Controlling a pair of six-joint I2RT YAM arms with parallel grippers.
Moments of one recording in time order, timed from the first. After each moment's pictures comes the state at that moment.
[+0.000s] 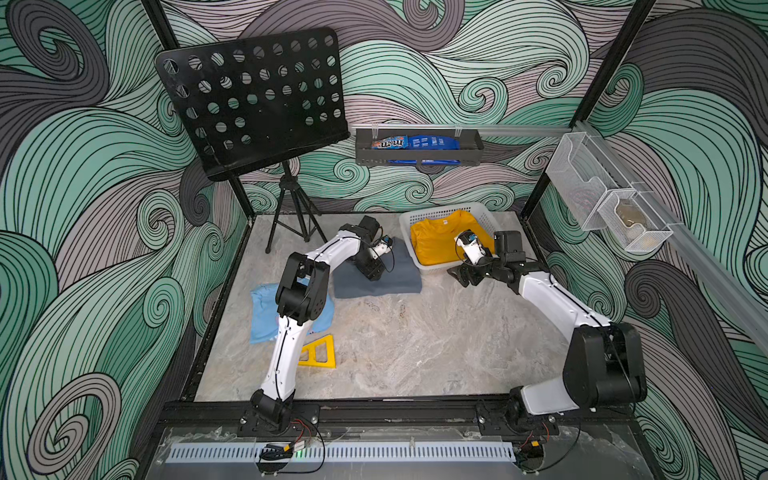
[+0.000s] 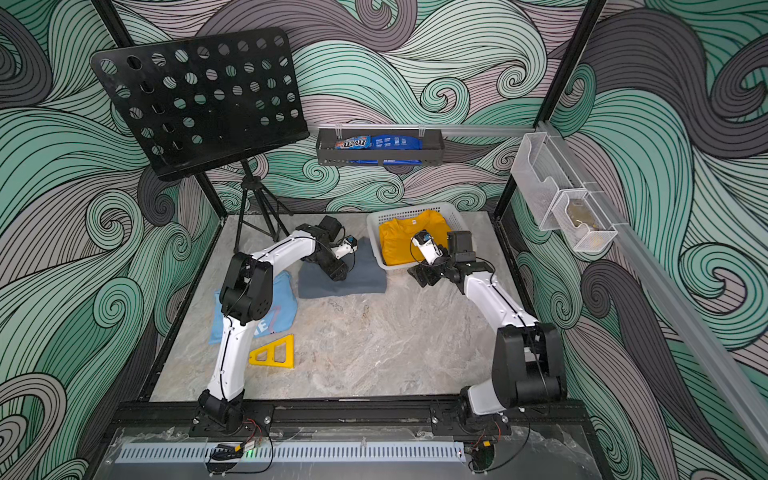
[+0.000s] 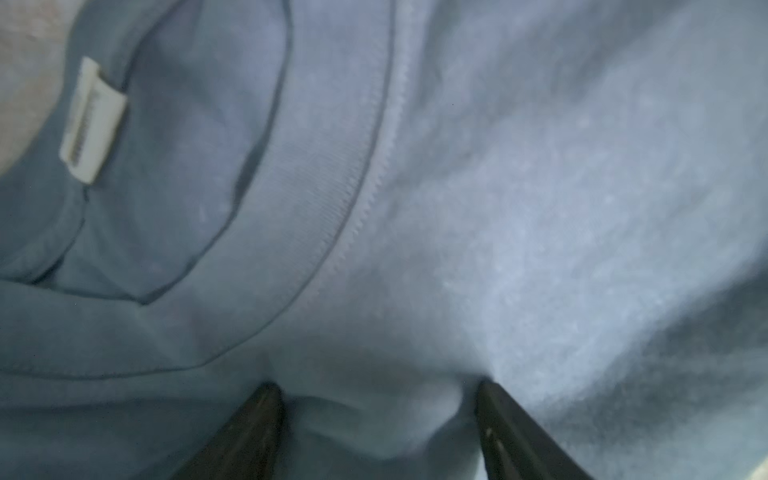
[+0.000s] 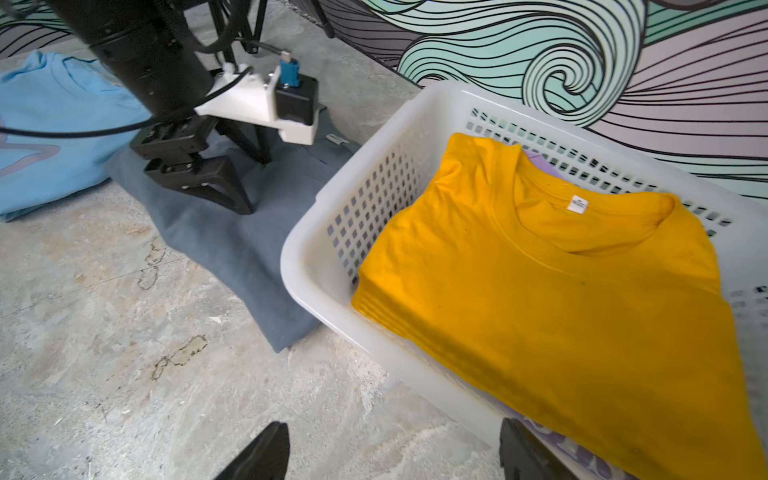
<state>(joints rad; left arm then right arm) -0.45 2.28 1.83 -0.89 0.10 0.42 0.06 1.47 1.01 -0.33 -0.45 -0.50</state>
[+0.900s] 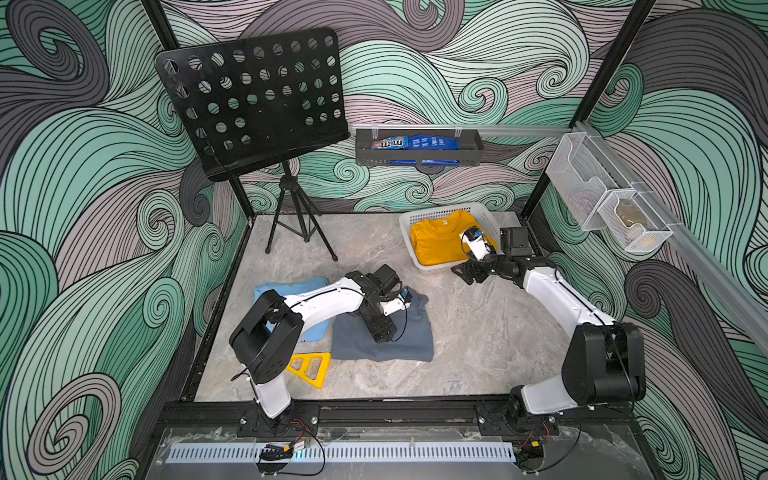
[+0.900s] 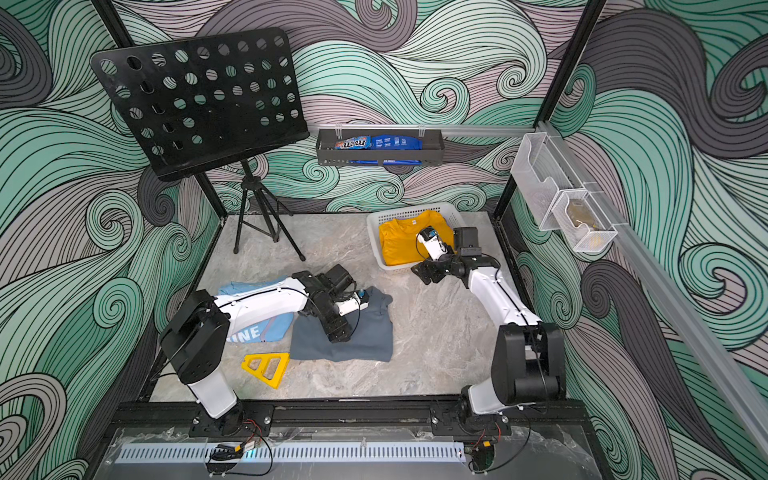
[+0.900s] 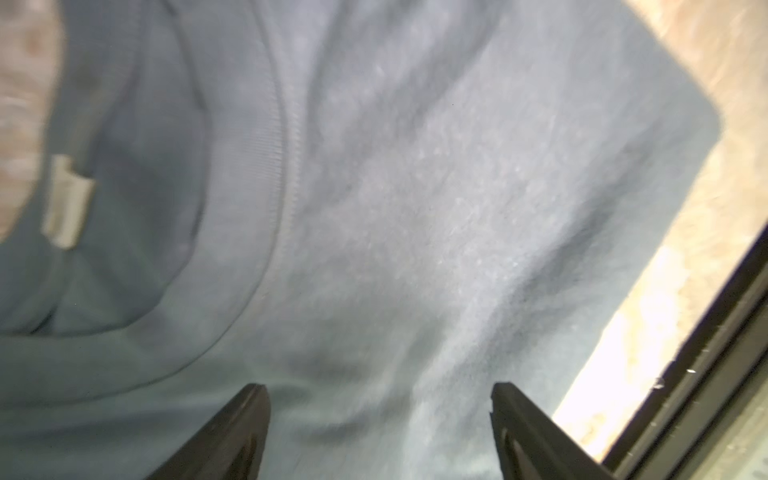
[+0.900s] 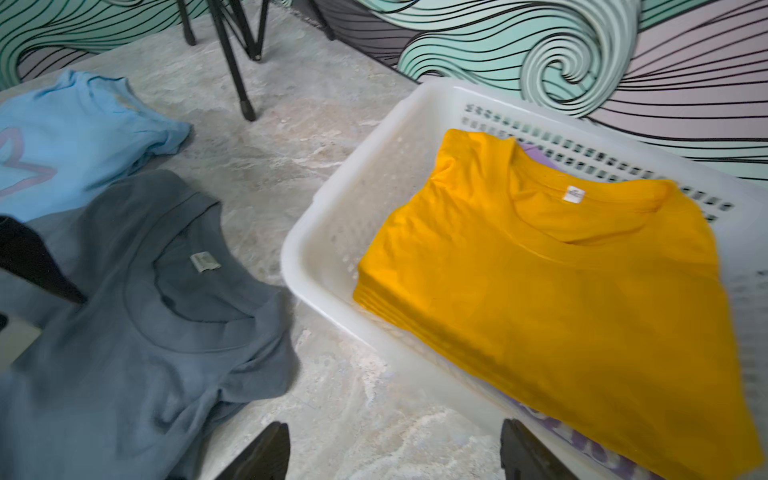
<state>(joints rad) -0.73 1.71 1.18 -0.80 0.17 0.29 0.09 1.48 1.05 -0.44 -0.48 -0.54</state>
